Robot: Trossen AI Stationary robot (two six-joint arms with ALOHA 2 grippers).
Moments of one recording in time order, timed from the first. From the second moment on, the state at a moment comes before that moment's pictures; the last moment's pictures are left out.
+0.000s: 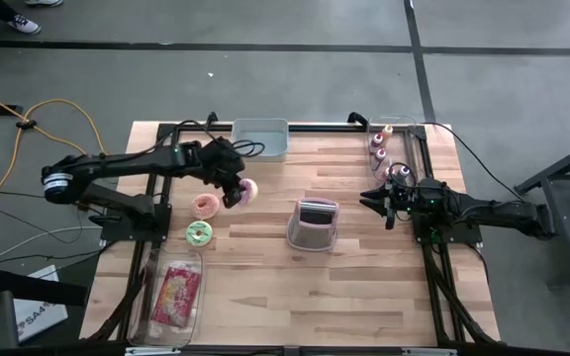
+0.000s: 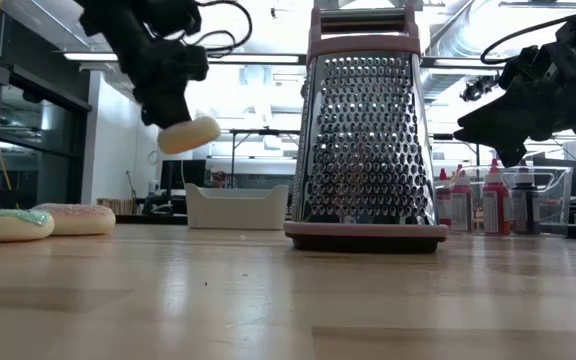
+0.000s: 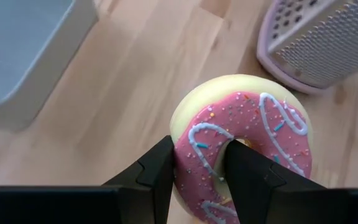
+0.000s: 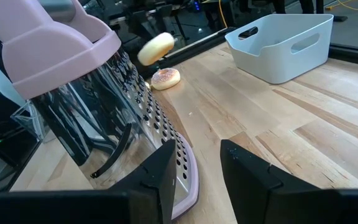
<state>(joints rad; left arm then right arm) 0.33 1.18 0.89 -0.59 0.09 -0.16 -0.18 0.20 0.01 0.02 -0.02 0.39</state>
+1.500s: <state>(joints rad) 0.56 1.73 1.42 -0.65 0.19 0.01 -0.18 0.20 0.01 0.02 -0.02 0.39</state>
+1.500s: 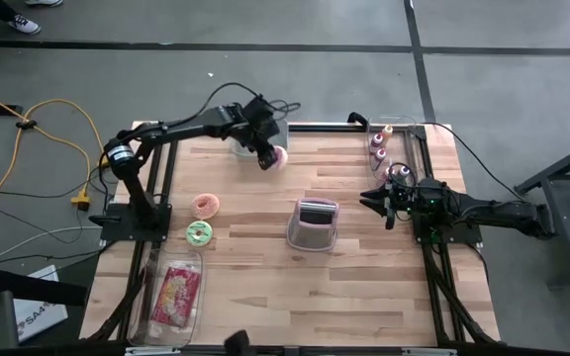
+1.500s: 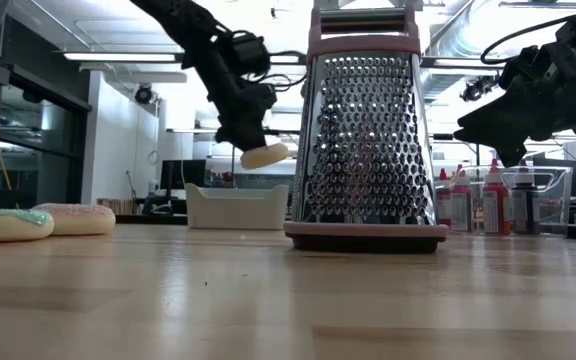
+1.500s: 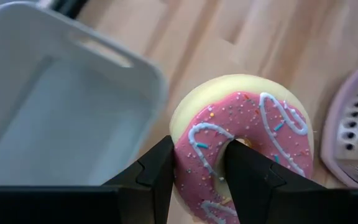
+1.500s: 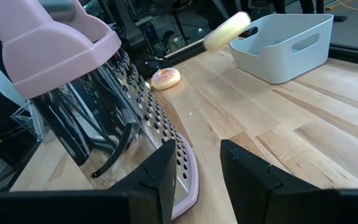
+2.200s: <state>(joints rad) 0.83 1.75 1.42 -0.64 0.18 0.05 -0.18 0.20 0.01 0.02 -0.02 0.39</state>
